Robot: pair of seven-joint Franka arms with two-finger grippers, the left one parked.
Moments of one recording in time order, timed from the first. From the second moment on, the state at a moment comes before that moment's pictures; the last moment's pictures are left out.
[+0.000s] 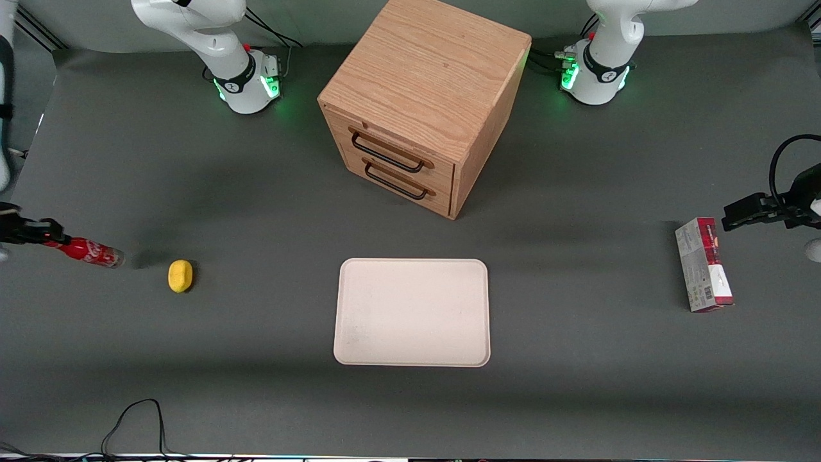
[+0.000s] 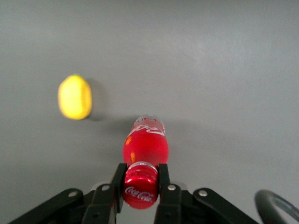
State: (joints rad) arm 0.04 0.28 -0.54 -1.73 0.17 1.90 -0.66
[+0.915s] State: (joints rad) arm 0.09 0.25 -0.49 -1.11 0.11 1.30 -0.65
